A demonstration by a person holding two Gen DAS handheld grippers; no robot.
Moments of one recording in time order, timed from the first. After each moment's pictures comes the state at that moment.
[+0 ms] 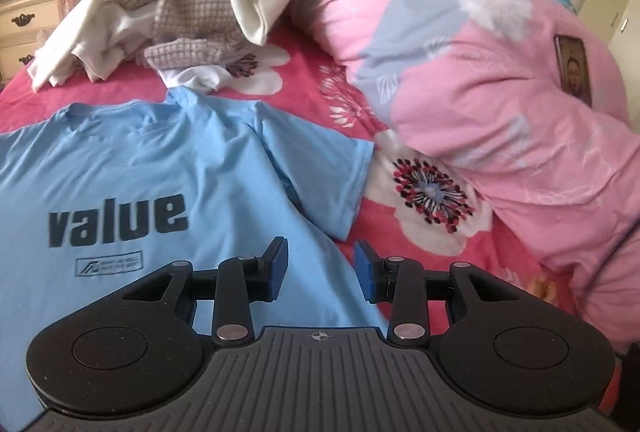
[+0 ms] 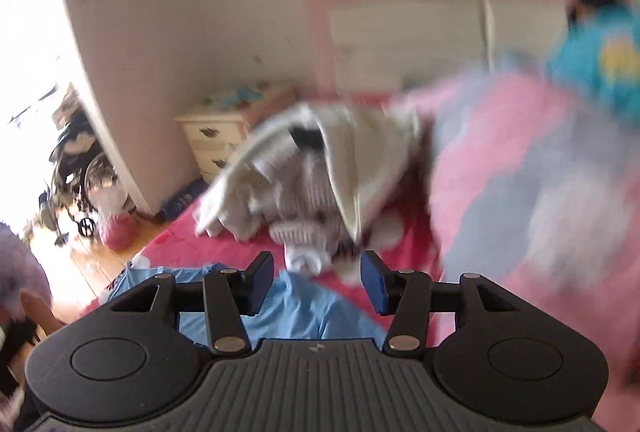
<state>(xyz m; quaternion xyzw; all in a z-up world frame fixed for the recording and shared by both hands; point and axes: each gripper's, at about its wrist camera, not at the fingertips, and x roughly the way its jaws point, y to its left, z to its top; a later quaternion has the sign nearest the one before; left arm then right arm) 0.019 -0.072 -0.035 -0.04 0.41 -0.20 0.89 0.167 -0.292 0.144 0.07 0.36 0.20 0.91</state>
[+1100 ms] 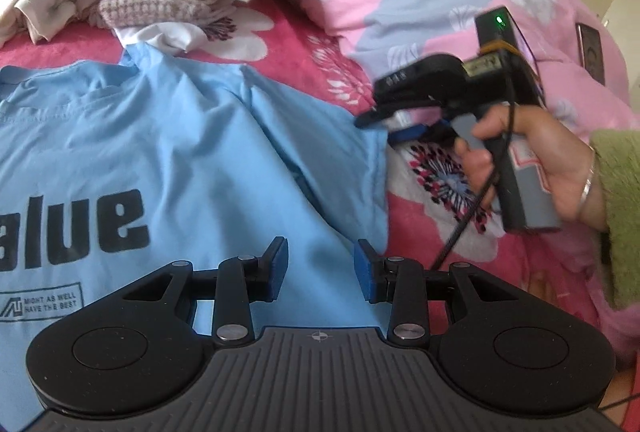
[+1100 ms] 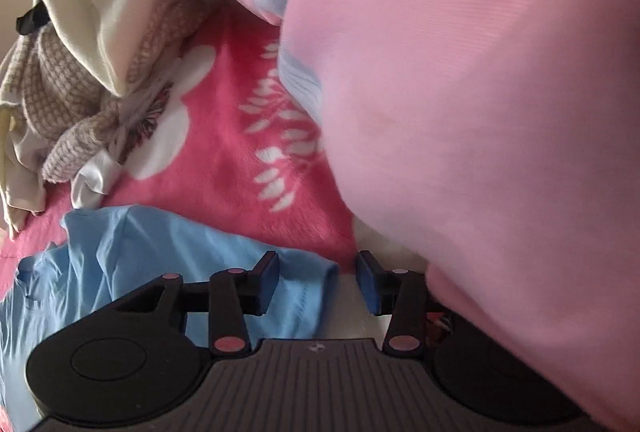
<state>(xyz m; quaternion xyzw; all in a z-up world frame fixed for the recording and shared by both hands) 0.078 -0.061 -0.108 -0.07 0.42 -0.26 0.87 0.250 -0.318 -0.129 0.18 0.49 -0.01 0.85</state>
